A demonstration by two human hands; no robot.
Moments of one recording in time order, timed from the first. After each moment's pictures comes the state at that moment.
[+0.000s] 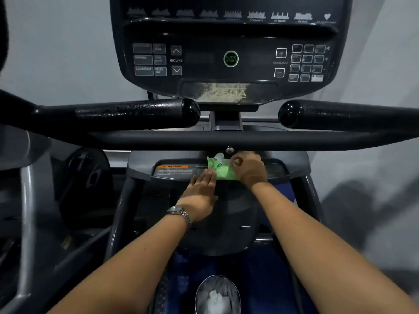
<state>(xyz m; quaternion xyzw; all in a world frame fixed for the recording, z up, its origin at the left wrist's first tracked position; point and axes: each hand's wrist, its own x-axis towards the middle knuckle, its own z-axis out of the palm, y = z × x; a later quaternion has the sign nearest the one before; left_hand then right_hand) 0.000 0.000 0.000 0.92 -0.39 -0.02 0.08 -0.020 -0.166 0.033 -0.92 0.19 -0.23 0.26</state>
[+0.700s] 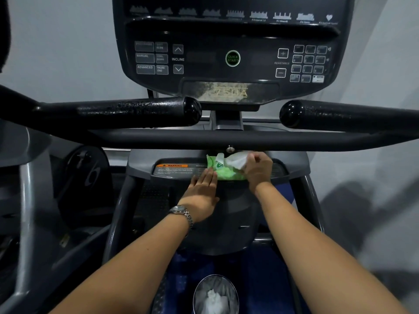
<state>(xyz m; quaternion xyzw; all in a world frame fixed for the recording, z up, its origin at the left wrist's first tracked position) -0.006 -0.002 0.003 0.92 -0.39 -0.01 0.06 -0.020 -0.169 0.024 -0.64 0.27 -0.34 0.63</state>
